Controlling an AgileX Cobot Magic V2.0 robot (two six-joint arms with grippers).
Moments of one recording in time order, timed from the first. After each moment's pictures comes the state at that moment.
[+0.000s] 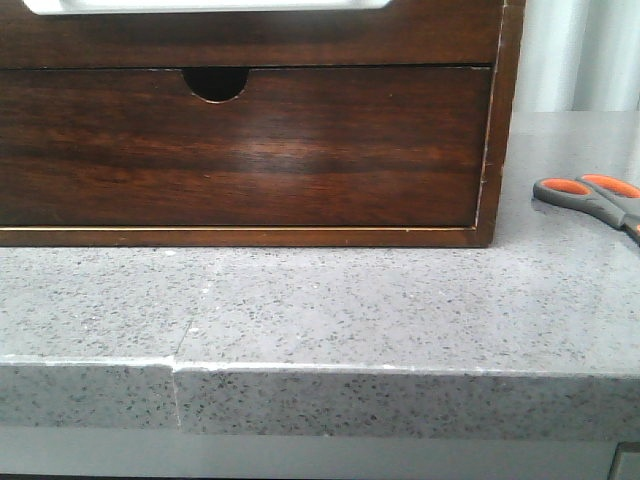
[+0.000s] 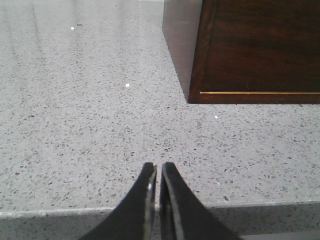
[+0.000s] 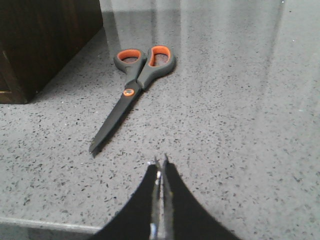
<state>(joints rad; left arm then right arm) -0.20 0.00 0.00 0.05 0.32 -0.13 0.09 -0.01 0.01 -0.15 0.34 0.19</state>
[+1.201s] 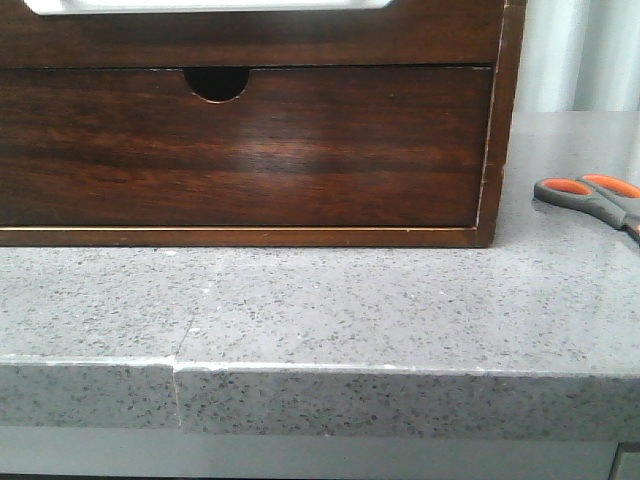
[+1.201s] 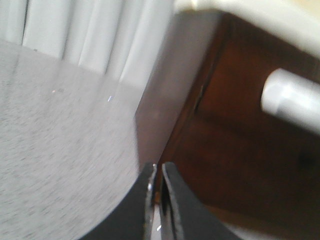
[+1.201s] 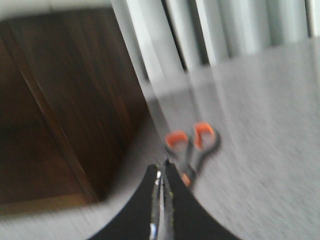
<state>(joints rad) -0.20 0.00 0.00 -0.35 -0.01 -0.13 0.09 -0.01 0.01 0.17 0.00 0.19</state>
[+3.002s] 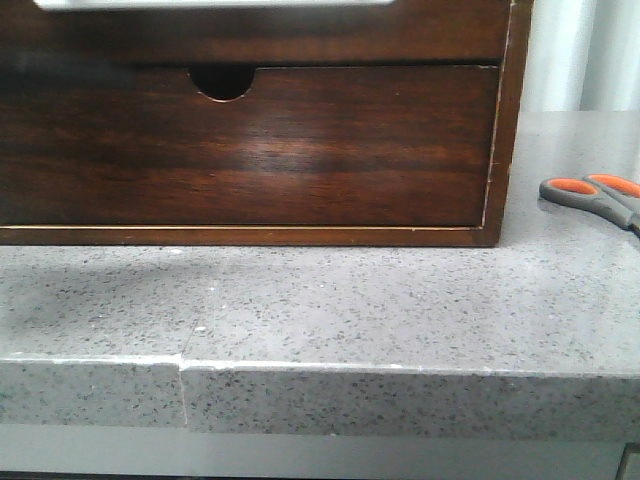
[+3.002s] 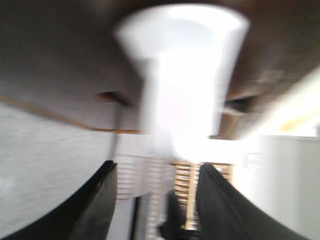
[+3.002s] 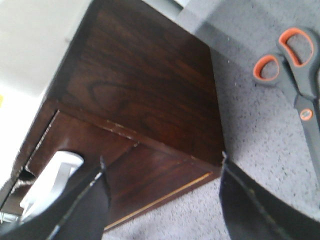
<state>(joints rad) -0.20 1.17 -0.65 -1.73 0.90 0.47 0.09 0.45 -0.36 0.84 0.30 0.11</state>
